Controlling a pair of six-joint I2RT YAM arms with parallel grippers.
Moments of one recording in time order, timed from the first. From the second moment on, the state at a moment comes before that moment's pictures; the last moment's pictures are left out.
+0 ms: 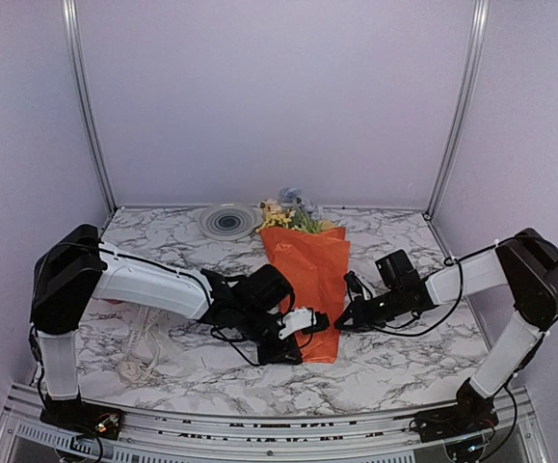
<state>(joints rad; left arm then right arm) -1.11 2.04 1.31 -0.27 0.32 0.25 0.47 1.66 0.67 0.01 -0.58 0.39</state>
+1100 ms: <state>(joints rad) -0.68 2.39 1.80 -0.18 -0.02 -0.31 0.47 1.67 0.67 0.01 -0.58 0.39</state>
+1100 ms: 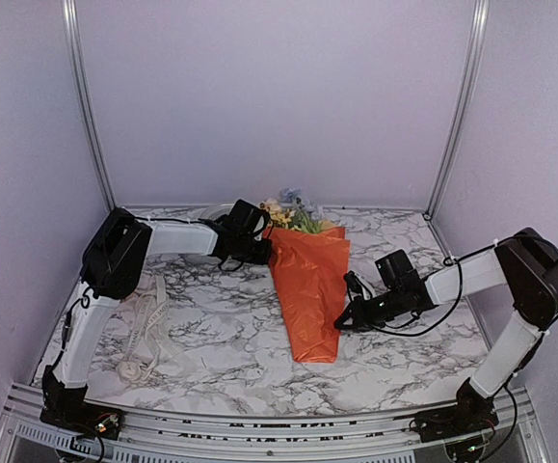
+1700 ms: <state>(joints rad) -0.68 2.37 1.83 -0.20 -0.08 -0.35 0.47 1.67 0.67 0.01 -0.57 0.40</state>
